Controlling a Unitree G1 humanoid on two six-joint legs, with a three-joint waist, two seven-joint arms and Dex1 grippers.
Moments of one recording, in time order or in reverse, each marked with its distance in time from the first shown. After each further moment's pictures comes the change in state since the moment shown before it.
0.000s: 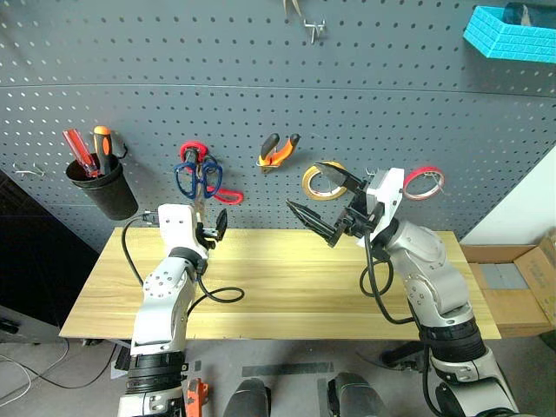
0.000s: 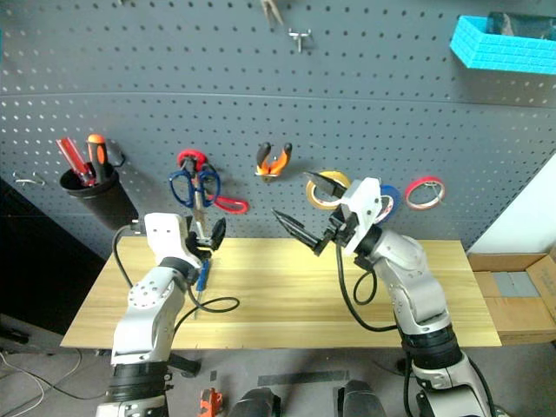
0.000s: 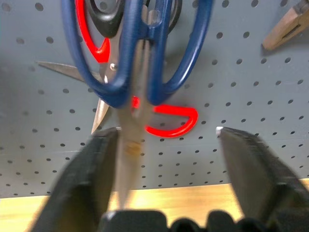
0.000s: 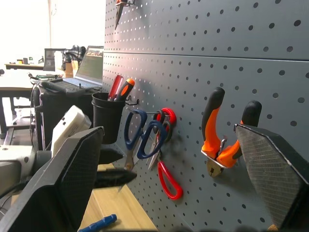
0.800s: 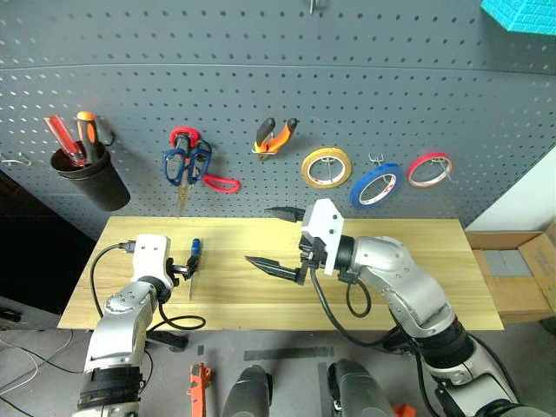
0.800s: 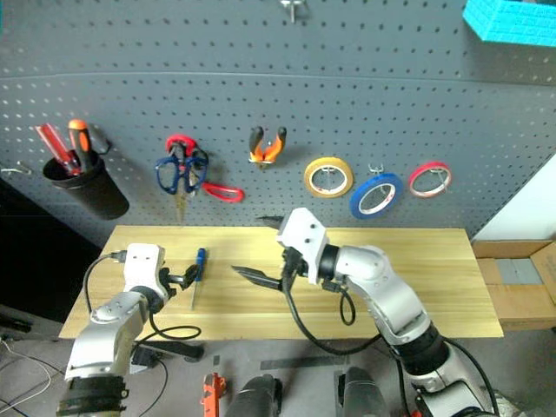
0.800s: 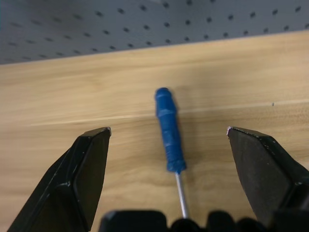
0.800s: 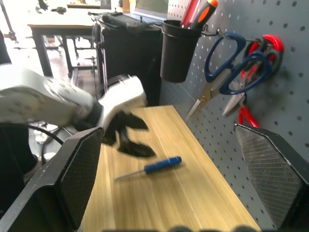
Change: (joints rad) left arm 0.002 0.224 0.034 0.222 0.002 0.209 -0.145; right arm -0.064 -0.012 0.255 -0.077 -0.118 0.239 0.027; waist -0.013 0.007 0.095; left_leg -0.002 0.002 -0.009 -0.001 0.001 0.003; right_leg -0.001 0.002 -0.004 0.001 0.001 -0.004
